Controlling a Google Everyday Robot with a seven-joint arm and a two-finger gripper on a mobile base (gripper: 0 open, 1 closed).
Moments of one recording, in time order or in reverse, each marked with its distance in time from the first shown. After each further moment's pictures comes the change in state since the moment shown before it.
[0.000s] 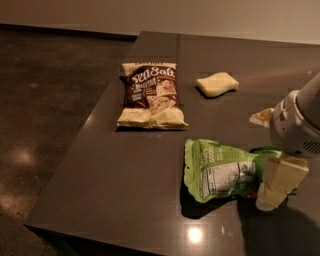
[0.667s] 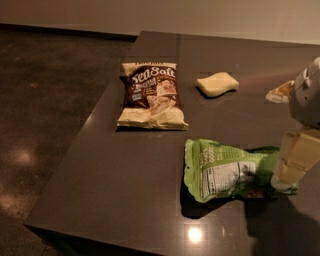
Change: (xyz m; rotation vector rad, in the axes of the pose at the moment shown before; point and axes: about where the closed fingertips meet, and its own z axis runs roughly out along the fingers) arm 0.002 -0.024 -0.045 0.049 0.019 0.030
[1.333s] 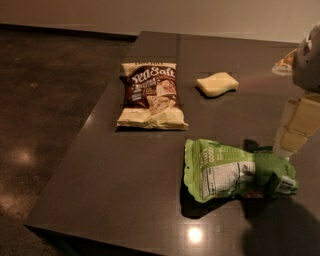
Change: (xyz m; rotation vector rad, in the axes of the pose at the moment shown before) arm -0.007 -0.041 -0.028 0.058 0.042 0.018
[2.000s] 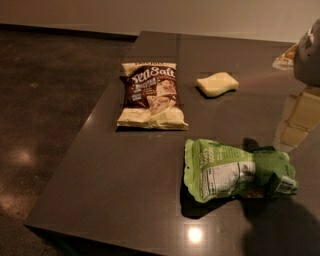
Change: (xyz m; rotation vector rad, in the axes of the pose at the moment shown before) arm -0.001 -0.006 -0.005 0.016 -0.006 -0.002
